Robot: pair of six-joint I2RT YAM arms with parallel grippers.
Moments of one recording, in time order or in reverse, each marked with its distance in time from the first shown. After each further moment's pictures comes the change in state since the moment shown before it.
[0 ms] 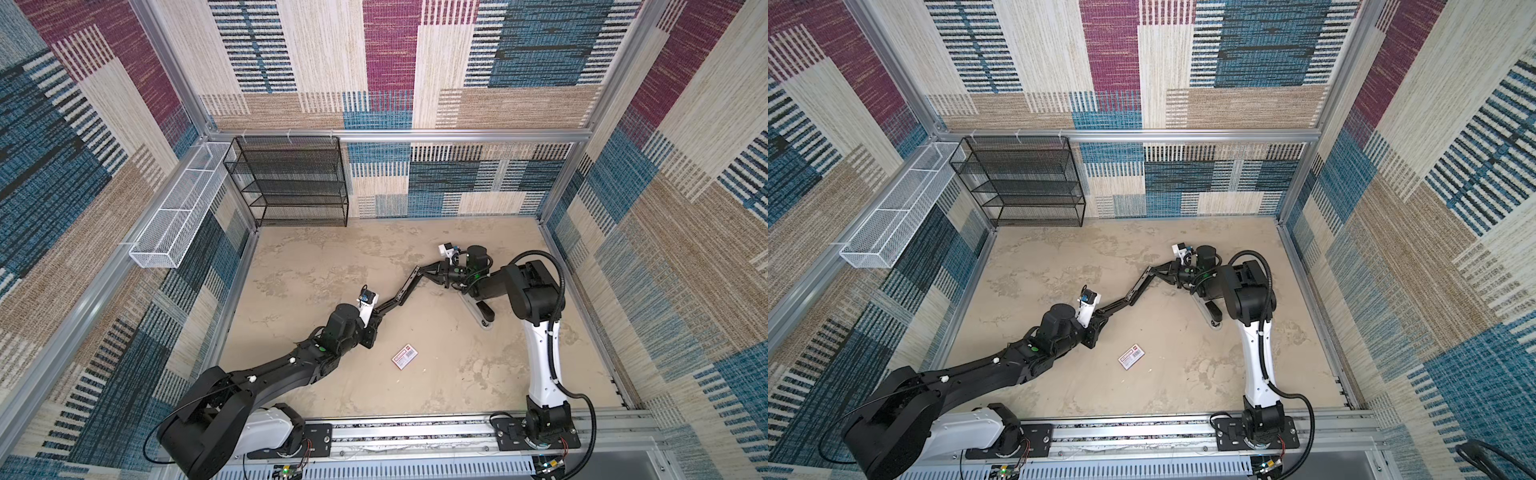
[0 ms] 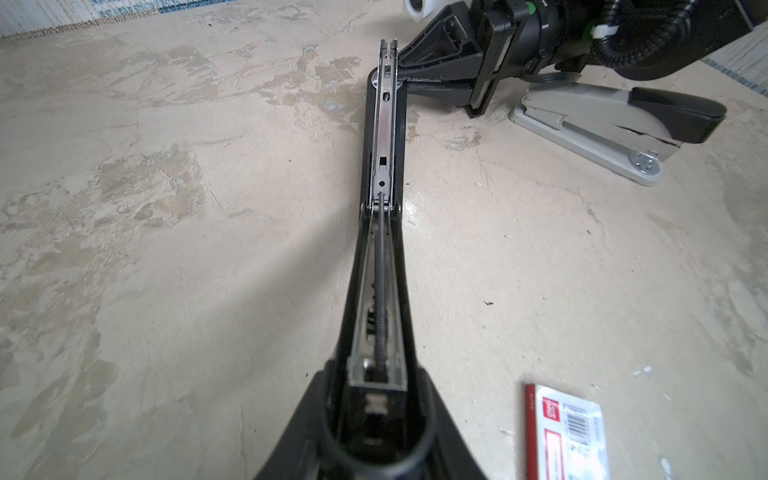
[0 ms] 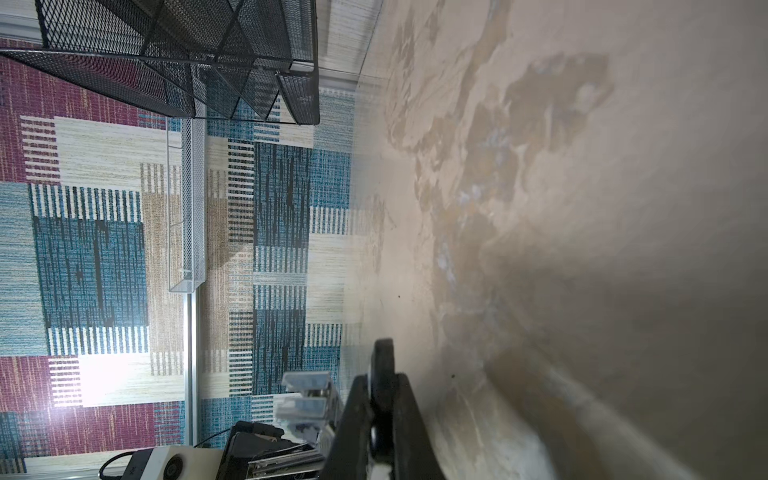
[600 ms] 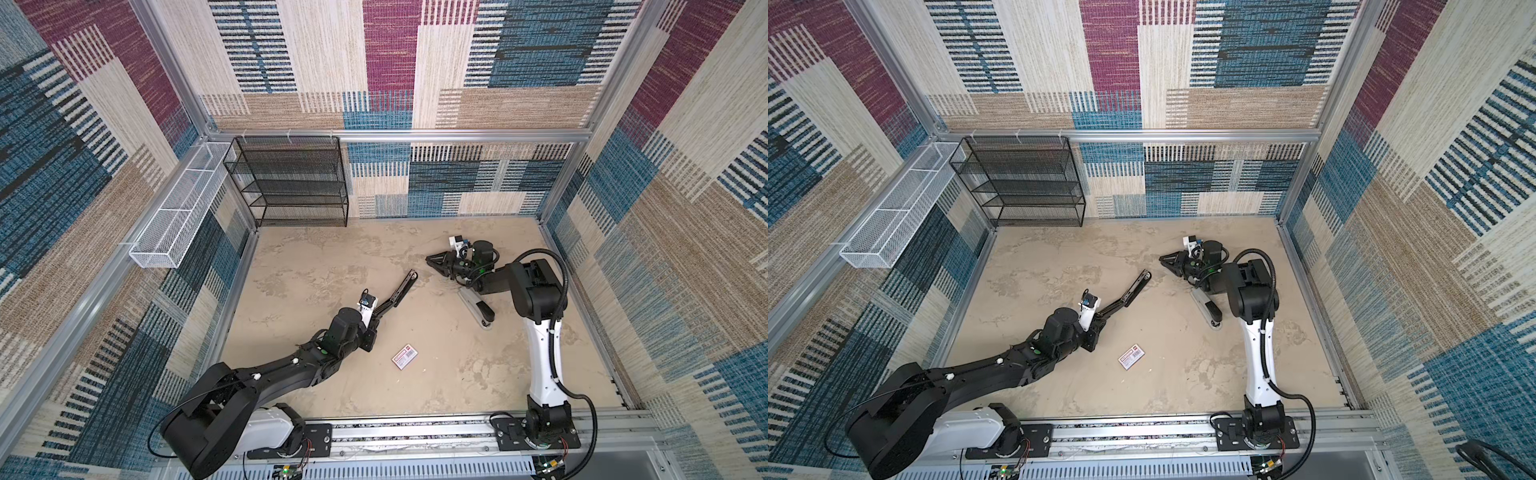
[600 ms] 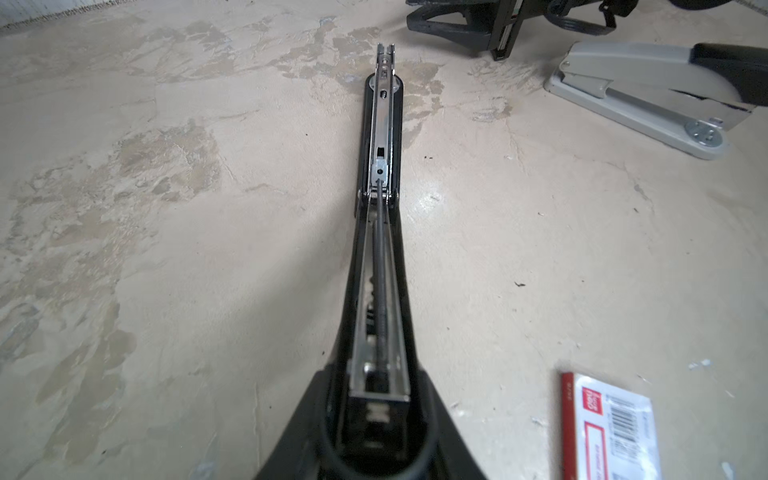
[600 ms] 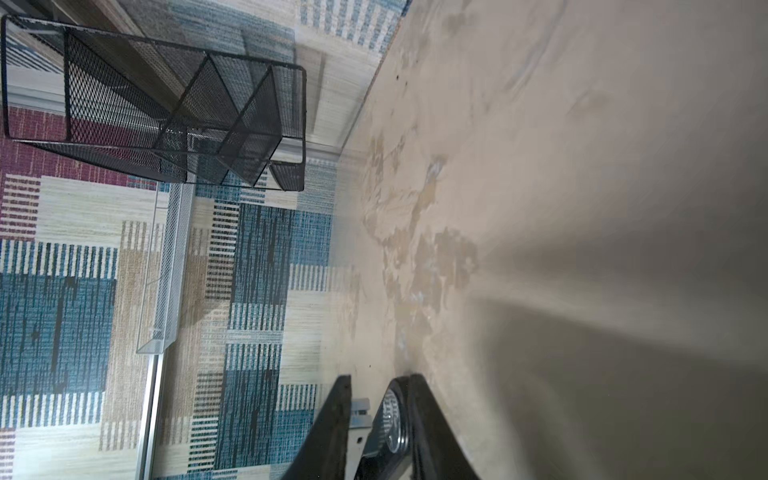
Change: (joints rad) left arm -0.028 0.019 -0.025 0.002 -0.079 0.003; right arm -0.039 0.018 0.061 -0.035 0.138 -0.042
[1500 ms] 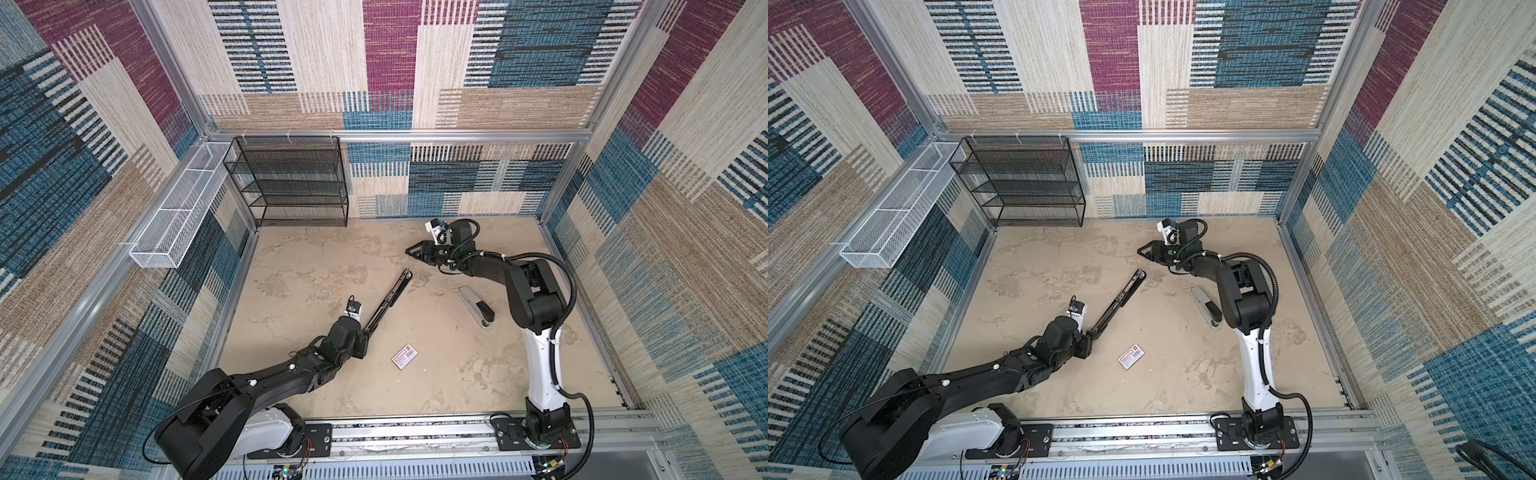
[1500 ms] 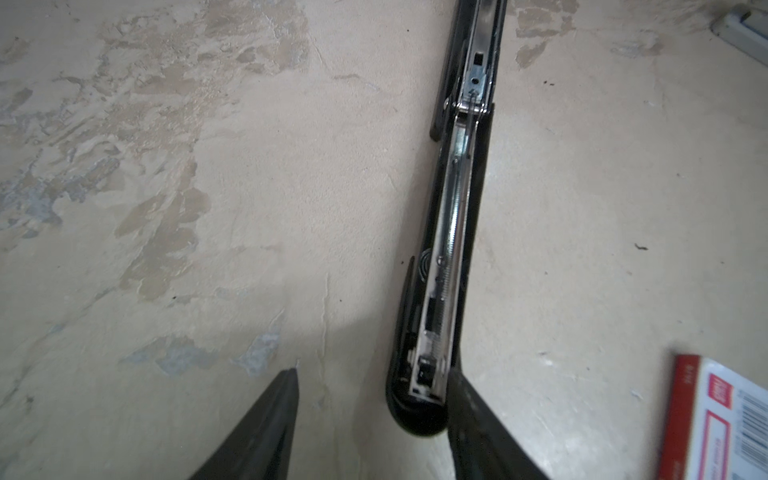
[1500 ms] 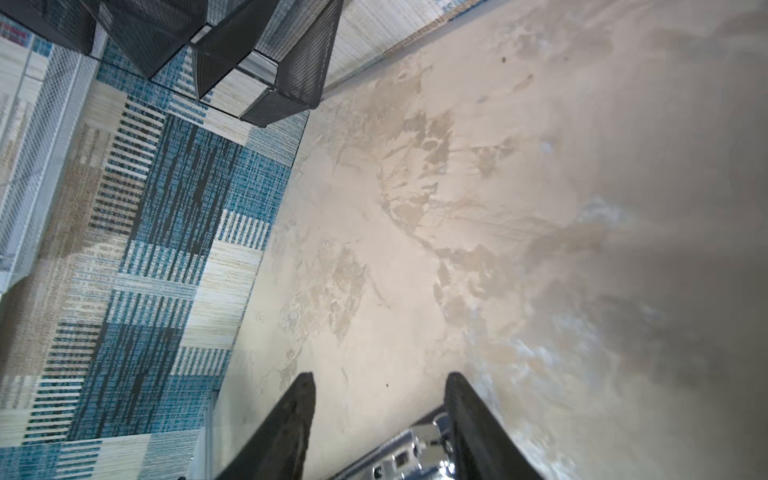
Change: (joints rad) left arm -0.007 -0.047 -0.050 -0.143 -0.145 -0.194; right arm 0.161 -0.120 0.253 -0.591 0.158 -0.490
